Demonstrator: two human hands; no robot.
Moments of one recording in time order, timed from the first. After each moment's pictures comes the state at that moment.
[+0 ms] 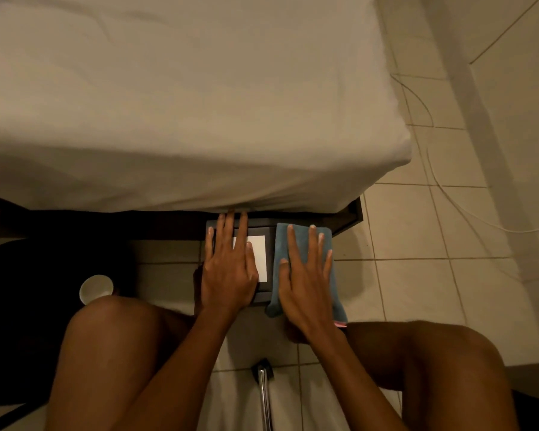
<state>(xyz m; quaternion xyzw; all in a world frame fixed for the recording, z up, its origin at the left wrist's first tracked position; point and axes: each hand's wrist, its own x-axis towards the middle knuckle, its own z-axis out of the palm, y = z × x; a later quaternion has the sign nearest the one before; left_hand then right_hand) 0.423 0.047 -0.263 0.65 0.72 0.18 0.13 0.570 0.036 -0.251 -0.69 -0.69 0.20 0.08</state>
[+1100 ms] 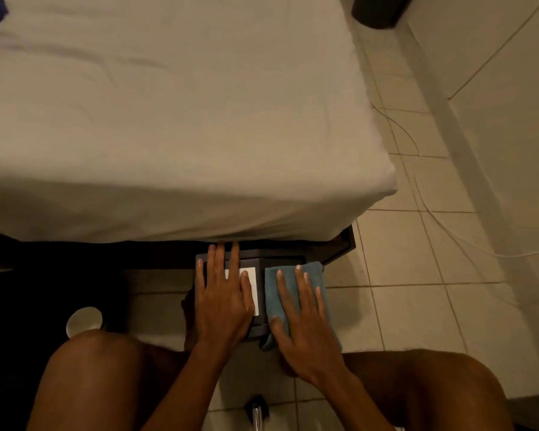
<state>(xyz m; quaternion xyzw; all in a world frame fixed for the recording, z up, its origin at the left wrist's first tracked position) 0.426 0.046 -0.259 0.64 0.74 0.17 0.10 0.594 0.017 -0.232 -0.60 -0.76 0.24 0.02</state>
